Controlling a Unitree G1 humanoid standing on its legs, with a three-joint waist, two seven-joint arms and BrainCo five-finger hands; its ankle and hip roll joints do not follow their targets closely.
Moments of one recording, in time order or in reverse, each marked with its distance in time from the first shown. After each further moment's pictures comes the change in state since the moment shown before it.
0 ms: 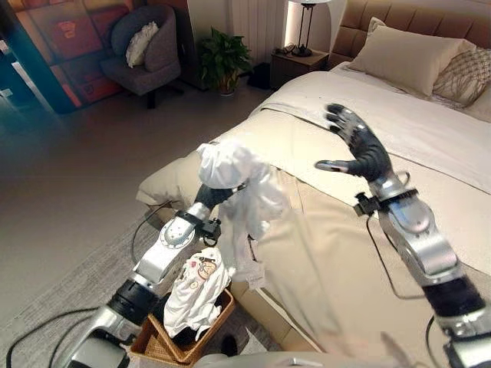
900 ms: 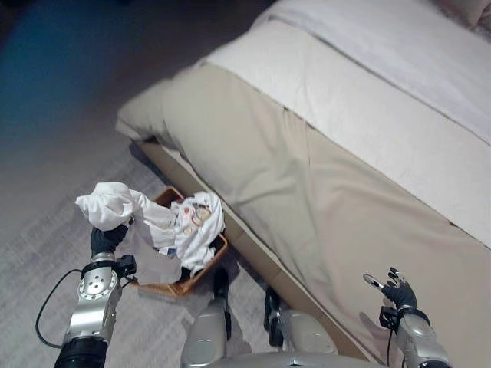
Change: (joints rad) left arm 0.168 -0.005 0.461 0.259 0.195 -0.053 0.219; right arm 0.197 0.188 -0.142 0.876 -0.061 0.012 -0.105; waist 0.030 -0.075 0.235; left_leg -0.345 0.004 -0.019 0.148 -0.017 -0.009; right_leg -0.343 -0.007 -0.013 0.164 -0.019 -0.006
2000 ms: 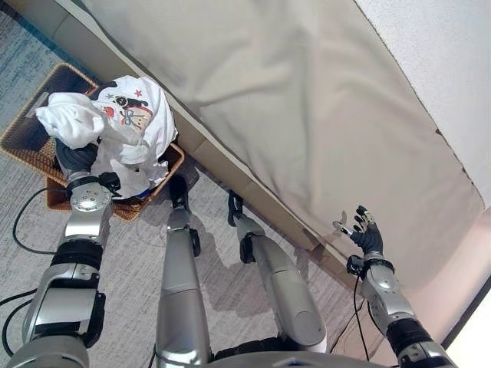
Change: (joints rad) left arm -0.549 0.190 -0.154 0.421 -0.010 -0.072 0.280; right arm -0.161 0.030 0.198 -0.142 0.079 -0.165 -0.094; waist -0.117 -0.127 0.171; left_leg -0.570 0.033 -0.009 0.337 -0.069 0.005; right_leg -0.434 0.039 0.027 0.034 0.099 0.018
